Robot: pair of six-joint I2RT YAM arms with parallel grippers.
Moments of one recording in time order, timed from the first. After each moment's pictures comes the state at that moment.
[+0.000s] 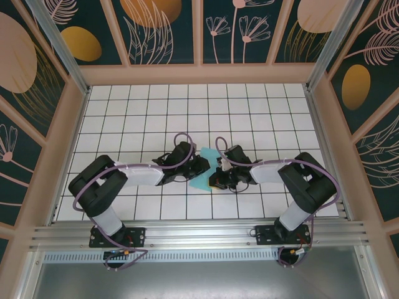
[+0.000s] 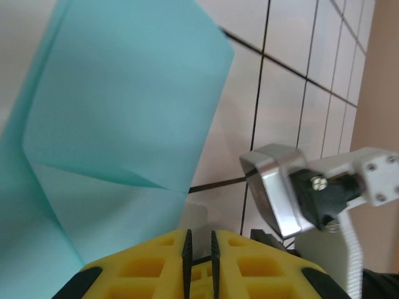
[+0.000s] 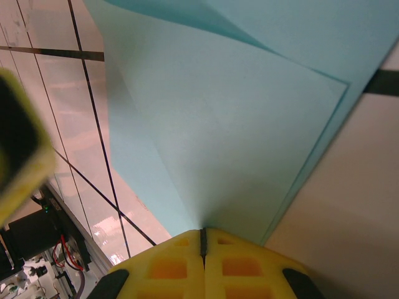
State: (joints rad) left arm -0.82 1.70 0.76 0.23 0.25 -1.20; right arm 0.66 1.63 0.58 0.03 -0.63 0.81
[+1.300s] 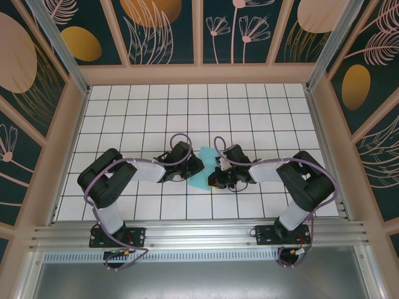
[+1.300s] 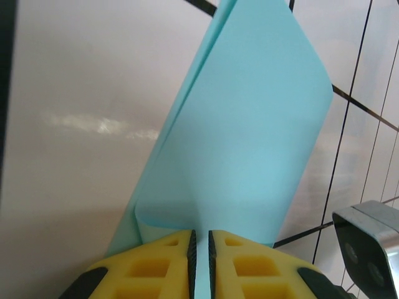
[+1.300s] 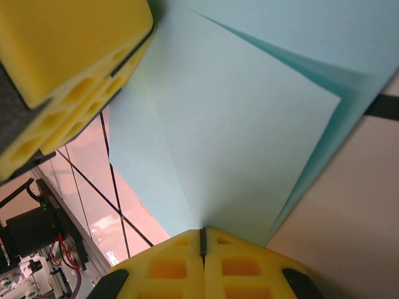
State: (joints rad) left arm -0.75 1.79 0.76 0.22 0.20 -1.15; right arm 0.66 1.65 0.59 0.04 -0.63 0.78
